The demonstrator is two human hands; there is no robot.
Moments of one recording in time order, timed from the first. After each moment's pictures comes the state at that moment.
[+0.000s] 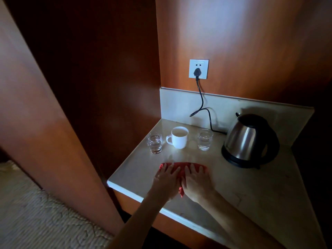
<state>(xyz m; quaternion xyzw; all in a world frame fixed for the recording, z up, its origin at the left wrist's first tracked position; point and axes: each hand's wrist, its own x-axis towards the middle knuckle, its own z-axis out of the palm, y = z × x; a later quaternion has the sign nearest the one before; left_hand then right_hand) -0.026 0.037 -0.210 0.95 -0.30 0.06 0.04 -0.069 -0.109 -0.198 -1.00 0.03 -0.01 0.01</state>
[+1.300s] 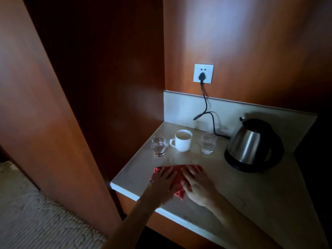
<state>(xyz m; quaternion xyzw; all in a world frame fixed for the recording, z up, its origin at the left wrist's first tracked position) -0.022 0.081 -0.210 0.91 -0.39 0.10 0.05 -0.065 -0.120 -0.203 -0.99 -0.07 -0.10 0.10</state>
